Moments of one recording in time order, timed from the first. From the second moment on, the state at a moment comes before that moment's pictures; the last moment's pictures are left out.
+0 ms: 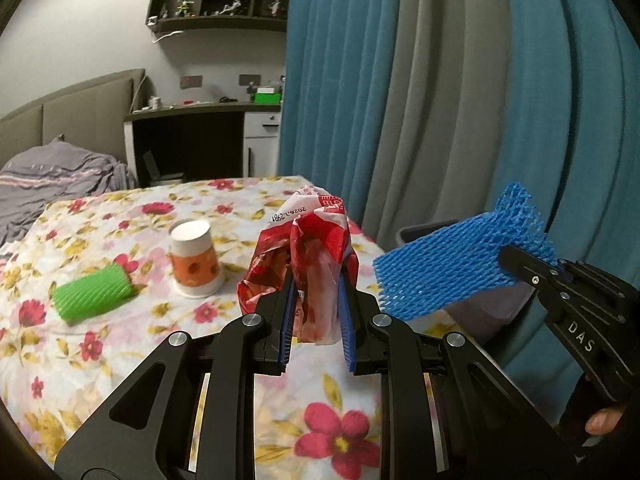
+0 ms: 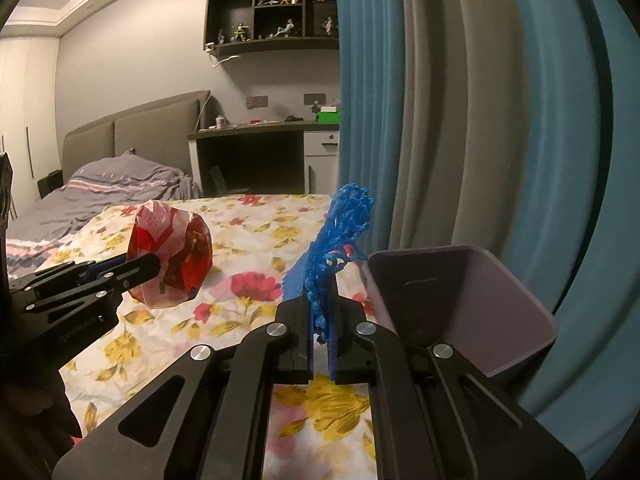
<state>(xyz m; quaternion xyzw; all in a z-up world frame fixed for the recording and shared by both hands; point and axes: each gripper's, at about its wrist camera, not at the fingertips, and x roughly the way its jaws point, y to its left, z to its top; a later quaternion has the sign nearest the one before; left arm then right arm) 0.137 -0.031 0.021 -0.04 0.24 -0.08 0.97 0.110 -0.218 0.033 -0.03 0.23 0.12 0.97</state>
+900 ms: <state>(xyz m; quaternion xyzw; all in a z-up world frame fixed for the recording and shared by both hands) 0.225 -0.170 0.018 -0.04 0.27 -0.25 0.93 0.163 -0.321 0.009 0.00 0.25 -0.02 0.97</state>
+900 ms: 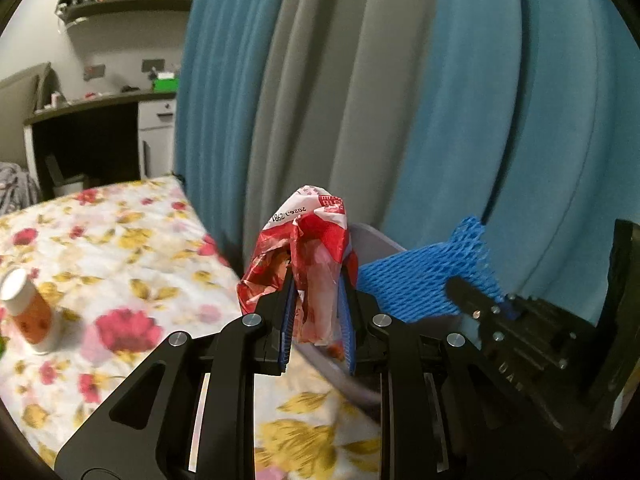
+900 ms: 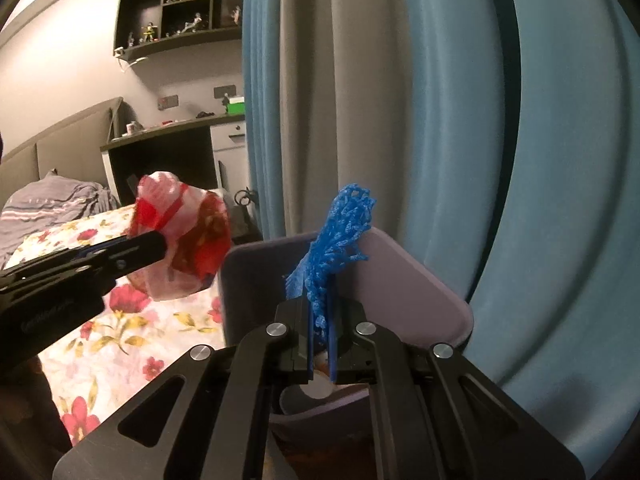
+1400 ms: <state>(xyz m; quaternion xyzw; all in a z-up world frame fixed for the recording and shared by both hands) 0.251 -0.212 -0.008 -0.04 0.30 -0.27 0.91 0.176 -0.341 -0.011 0.02 0.29 -0.02 0.96</state>
